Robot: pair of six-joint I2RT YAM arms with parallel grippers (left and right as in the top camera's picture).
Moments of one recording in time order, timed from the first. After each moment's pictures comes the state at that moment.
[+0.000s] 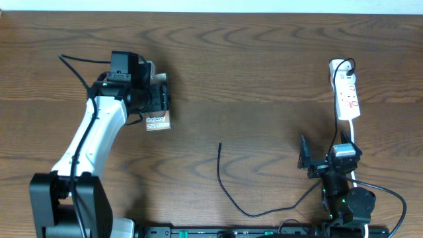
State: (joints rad) left arm -0.06 1.60 1.16 -0.70 0.27 -0.19; right arm -0.07 0.01 0.01 -0.06 -0.19 -0.06
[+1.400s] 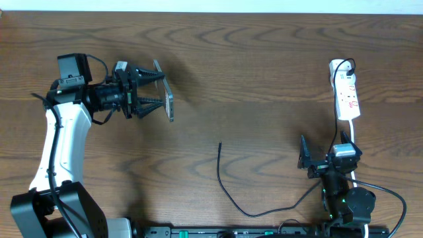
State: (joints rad) left arm 0.21 1.56 1.16 -0.72 1.25 -0.91; right arm -0.07 0.01 0.01 -0.06 -0.19 -0.06
